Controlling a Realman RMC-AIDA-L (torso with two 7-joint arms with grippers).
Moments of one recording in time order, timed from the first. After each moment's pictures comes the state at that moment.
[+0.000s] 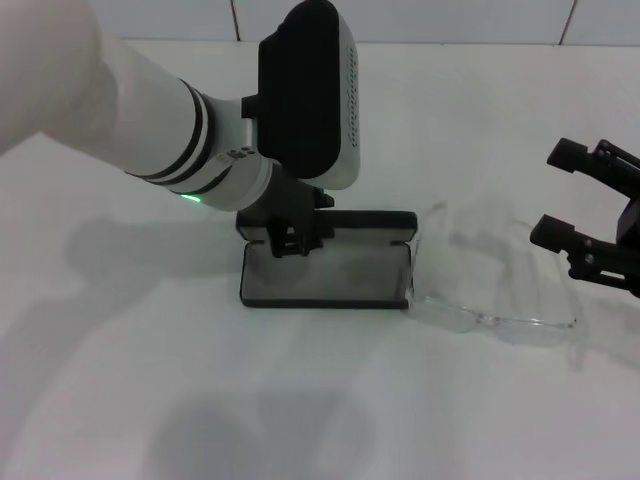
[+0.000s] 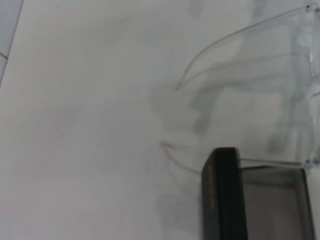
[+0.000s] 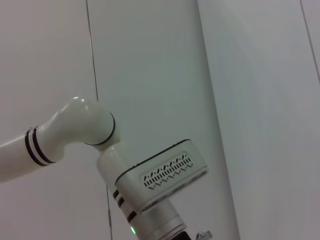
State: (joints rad) left arm -0.61 -2.09 1.72 1.43 2.56 1.29 -2.02; right arm 0.33 2.01 -0.94 -0.52 -1.36 -1.83 1.03
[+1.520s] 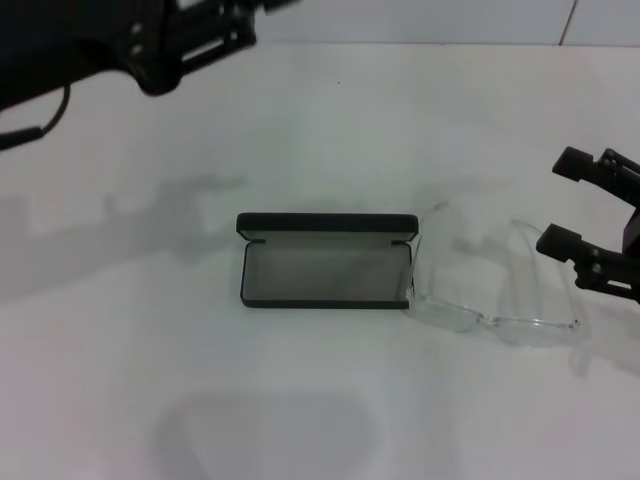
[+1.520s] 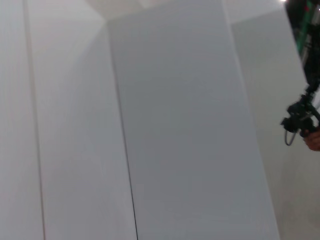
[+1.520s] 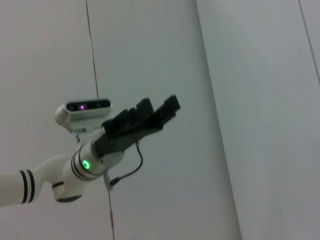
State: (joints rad) left arm -0.33 -2.09 1.03 1.19 1.24 1.67 -1.44; right arm 0.31 2.01 -0.94 -0.52 -1.36 -1.85 1.03
